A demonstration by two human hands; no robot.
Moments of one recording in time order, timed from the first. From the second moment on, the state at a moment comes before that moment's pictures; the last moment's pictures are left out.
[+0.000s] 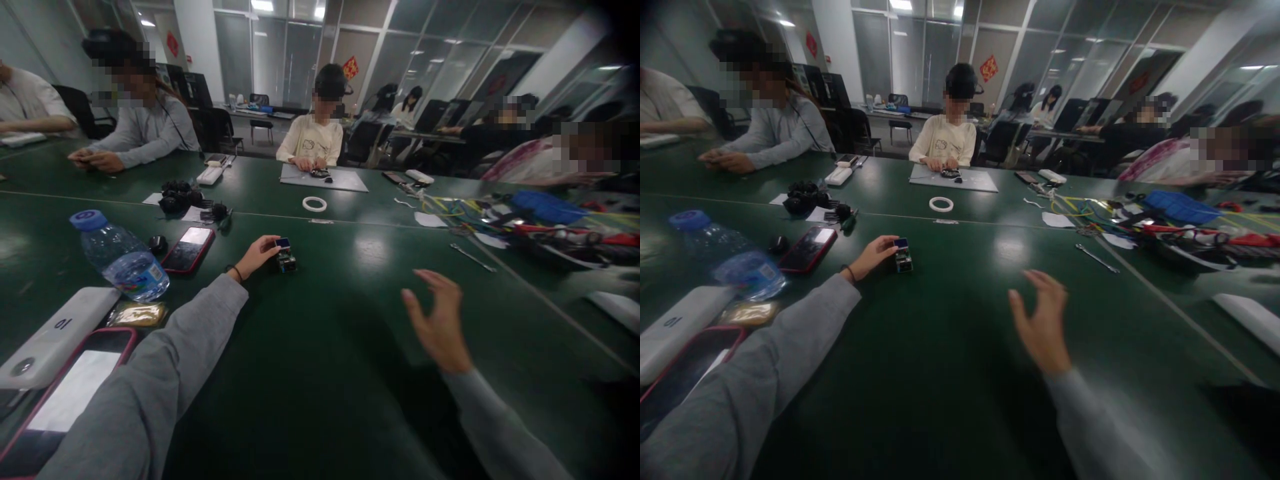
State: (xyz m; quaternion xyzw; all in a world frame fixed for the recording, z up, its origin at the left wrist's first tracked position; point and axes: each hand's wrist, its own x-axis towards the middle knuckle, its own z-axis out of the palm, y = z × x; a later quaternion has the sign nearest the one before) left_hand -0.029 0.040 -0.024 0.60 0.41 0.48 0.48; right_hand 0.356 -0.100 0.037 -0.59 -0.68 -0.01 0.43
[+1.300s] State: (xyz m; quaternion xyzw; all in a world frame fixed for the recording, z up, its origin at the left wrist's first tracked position) left_hand -0.026 0.041 -0.023 0.61 0.46 0.47 0.45; right_hand 0.164 0.015 -0.036 -0.50 -0.70 0.18 0.47
